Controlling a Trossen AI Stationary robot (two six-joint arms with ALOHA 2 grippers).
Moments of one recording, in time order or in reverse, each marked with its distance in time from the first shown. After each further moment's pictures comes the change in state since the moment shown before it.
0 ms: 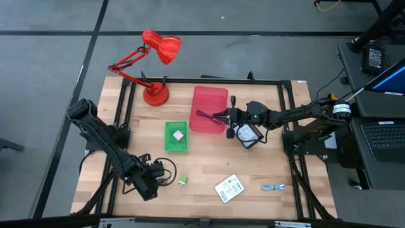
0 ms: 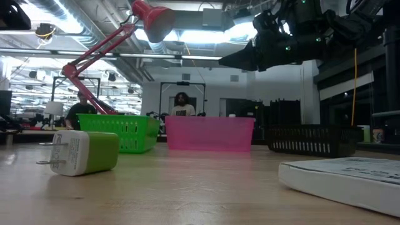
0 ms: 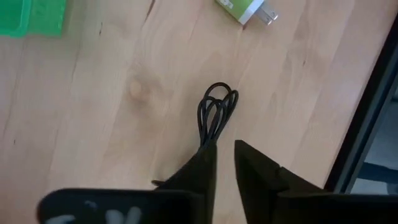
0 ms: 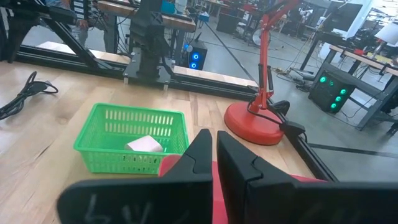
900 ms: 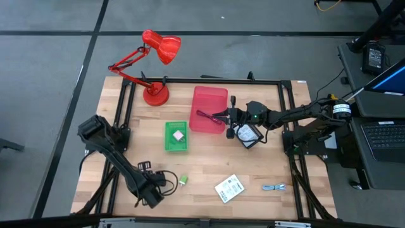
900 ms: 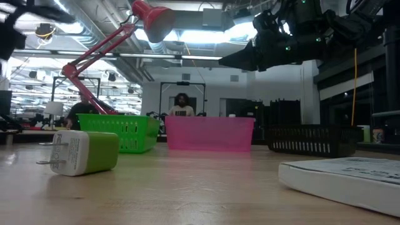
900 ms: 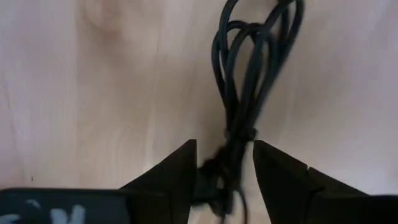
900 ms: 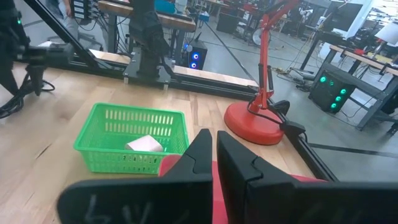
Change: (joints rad) left arm -0.039 0.294 -0.001 -0.017 0.136 0.035; right arm 0.000 0.000 0.000 -0.001 0.000 0.000
